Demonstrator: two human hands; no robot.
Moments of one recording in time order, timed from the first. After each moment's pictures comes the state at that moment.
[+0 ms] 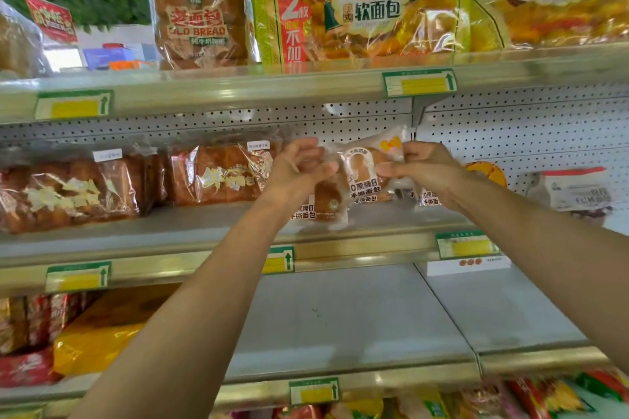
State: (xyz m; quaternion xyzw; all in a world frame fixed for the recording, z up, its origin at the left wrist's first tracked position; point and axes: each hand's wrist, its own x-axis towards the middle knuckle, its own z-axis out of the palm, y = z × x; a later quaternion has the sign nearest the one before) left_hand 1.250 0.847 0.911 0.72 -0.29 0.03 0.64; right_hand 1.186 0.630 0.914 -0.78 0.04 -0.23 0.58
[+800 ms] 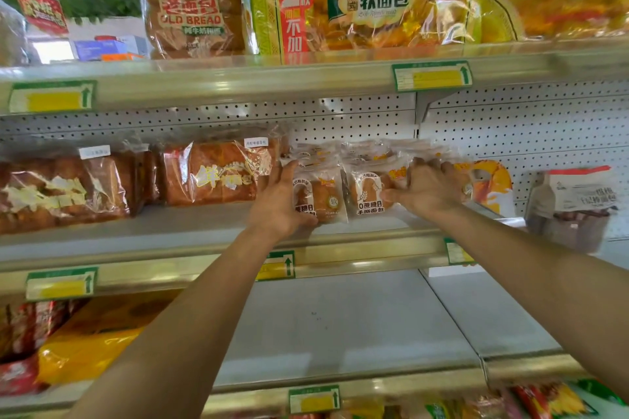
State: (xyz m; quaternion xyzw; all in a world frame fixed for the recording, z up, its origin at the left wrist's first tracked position) left_hand 1.306 0.857 0.867 0.92 -0.25 0.17 0.24; right_hand 1.230 0.622 0.877 -0.93 0.24 -0.25 0.12
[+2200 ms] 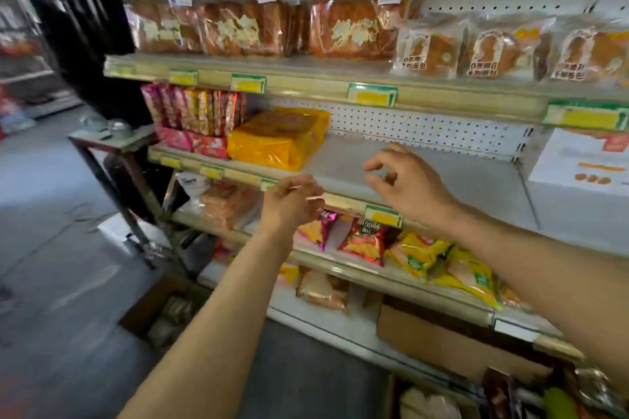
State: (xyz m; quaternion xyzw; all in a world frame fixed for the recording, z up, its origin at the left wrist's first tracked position) left_hand 1.017 0.987 0.727 0.61 0.13 0.05 0.78; right_hand 1.065 0.791 0.737 -0.91 -0.24 -0.19 0.28
